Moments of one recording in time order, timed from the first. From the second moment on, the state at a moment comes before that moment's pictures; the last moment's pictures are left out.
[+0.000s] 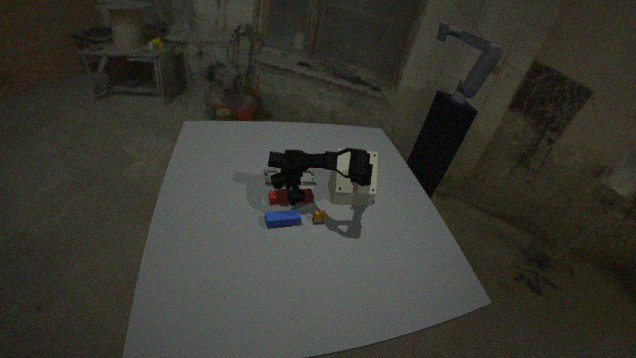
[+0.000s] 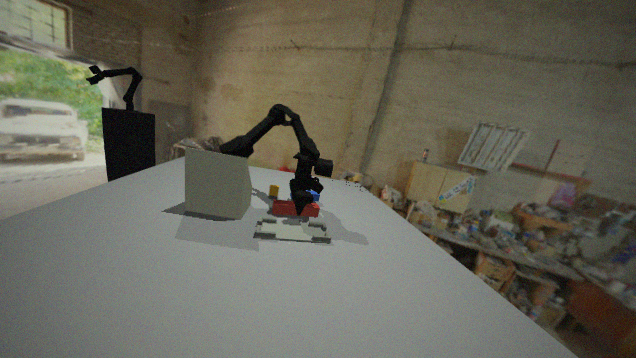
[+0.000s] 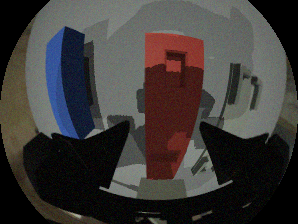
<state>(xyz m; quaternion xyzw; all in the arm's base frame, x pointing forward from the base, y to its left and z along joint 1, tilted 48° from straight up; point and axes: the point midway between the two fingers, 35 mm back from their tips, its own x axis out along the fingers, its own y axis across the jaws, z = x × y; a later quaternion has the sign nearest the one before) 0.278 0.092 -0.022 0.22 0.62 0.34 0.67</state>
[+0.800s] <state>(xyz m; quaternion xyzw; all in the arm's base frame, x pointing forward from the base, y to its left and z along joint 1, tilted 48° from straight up) 0.275 0.096 -0.026 0.23 0.62 0.34 0.67</state>
